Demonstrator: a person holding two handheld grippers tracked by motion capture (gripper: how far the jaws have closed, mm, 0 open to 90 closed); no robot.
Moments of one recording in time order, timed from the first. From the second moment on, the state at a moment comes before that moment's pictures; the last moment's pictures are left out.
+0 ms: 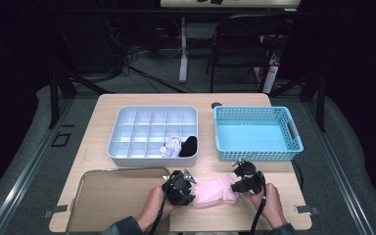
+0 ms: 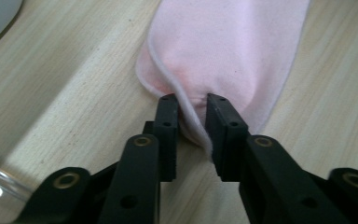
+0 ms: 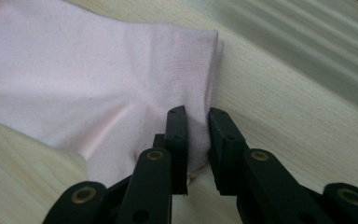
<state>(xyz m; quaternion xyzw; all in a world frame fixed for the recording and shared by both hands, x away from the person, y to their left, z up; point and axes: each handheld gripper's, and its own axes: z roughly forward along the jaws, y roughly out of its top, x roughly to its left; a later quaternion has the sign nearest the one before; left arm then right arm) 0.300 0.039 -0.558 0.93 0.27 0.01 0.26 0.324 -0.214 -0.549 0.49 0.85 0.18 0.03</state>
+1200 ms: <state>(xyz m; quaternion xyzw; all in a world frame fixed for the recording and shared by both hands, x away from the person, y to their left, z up) 0.320 0.051 -0.563 0.90 0.30 -0.01 0.30 0.319 -0.232 -0.529 0.51 0.82 0.24 -0.01</state>
